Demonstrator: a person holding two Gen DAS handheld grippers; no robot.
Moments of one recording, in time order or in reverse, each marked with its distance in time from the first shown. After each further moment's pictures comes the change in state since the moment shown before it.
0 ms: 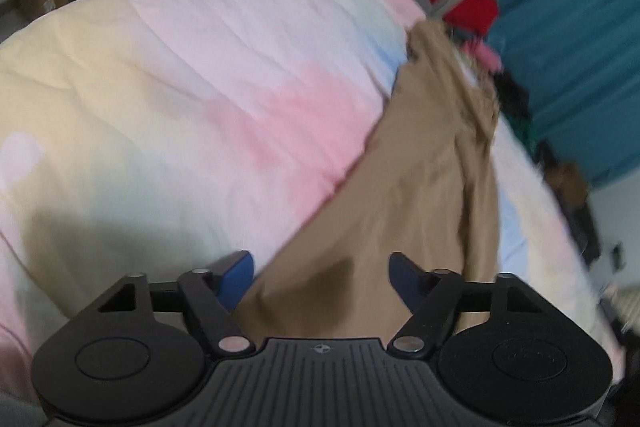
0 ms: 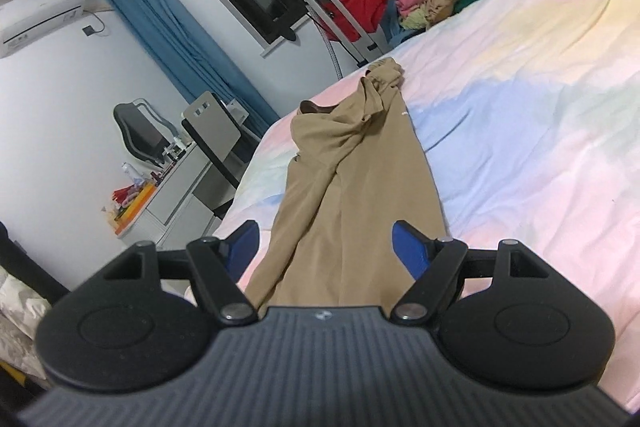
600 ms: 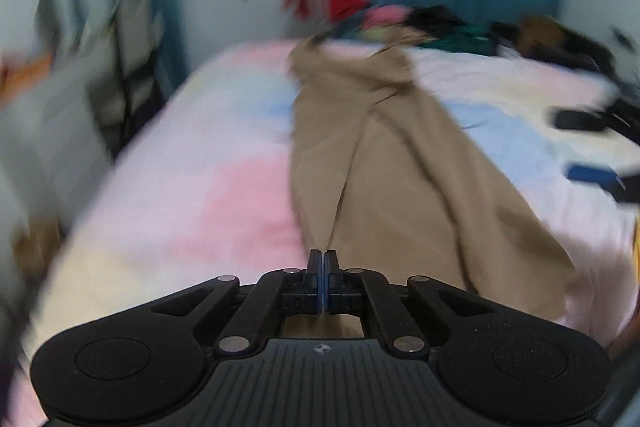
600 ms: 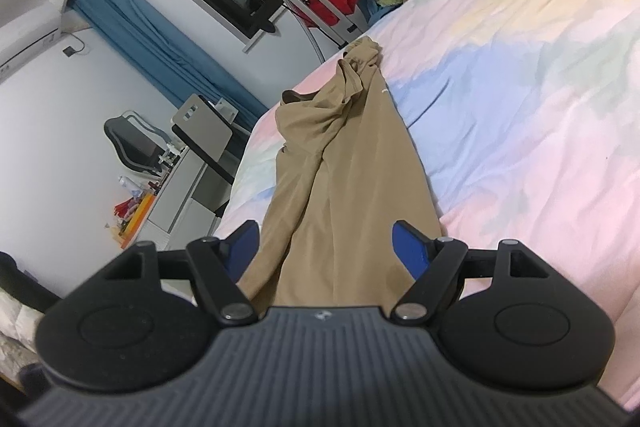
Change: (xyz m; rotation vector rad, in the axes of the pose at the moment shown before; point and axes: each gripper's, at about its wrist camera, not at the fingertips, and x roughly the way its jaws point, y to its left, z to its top) left arm -0.049 -0.110 -0.075 0.800 -0.244 0.187; right arm 0.002 -0.021 -0.005 0.119 0.044 -0.007
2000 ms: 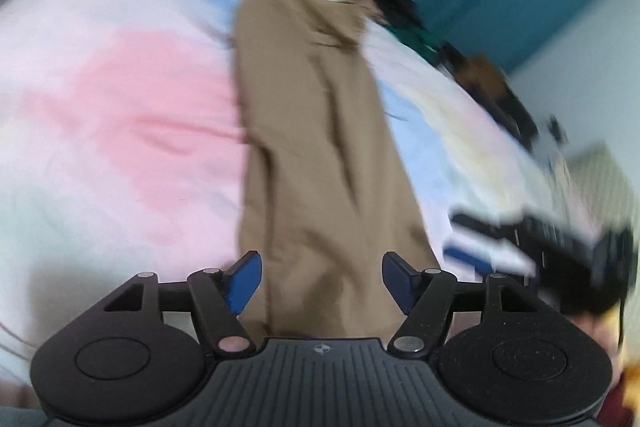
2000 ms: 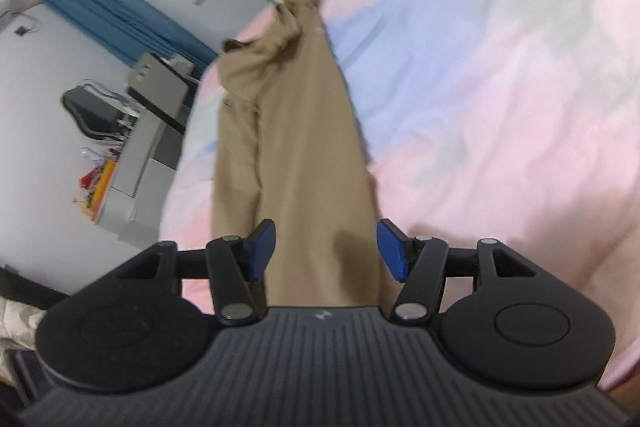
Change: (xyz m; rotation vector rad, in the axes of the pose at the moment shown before) left arm 0.075 0.046 -0.015 -0.530 0.234 -0.472; right arm 0.017 -0.043 -0.006 0.077 0.210 -0.126
